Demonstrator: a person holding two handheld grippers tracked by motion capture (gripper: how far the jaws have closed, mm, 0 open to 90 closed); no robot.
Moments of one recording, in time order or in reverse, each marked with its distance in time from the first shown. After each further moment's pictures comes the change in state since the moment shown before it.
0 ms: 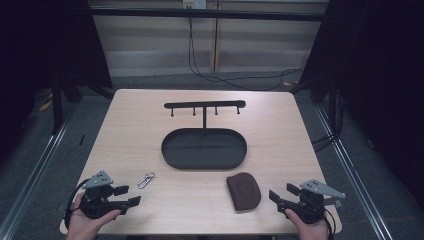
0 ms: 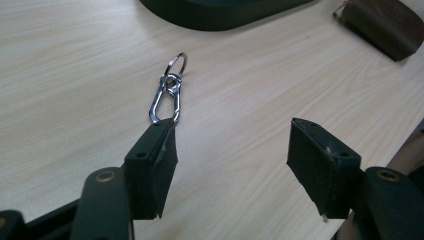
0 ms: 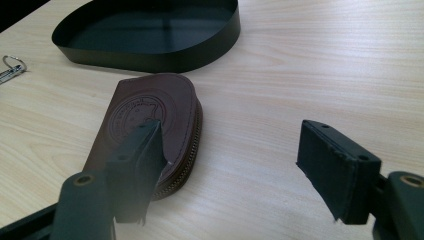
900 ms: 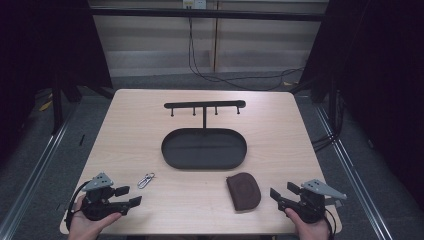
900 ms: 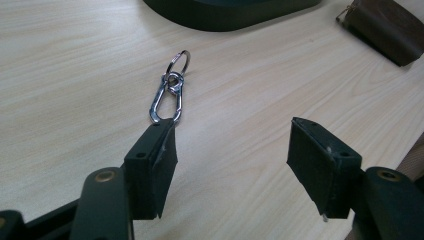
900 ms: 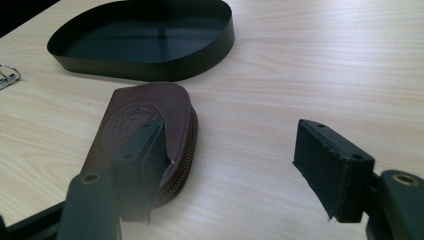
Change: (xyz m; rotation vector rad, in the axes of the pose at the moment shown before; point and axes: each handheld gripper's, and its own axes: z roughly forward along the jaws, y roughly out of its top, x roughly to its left) left arm 0.002 -0.009 0.006 -0.025 0.001 -0.010; right arm -0.001 0.001 -0.001 -0.022 -0.021 0.009
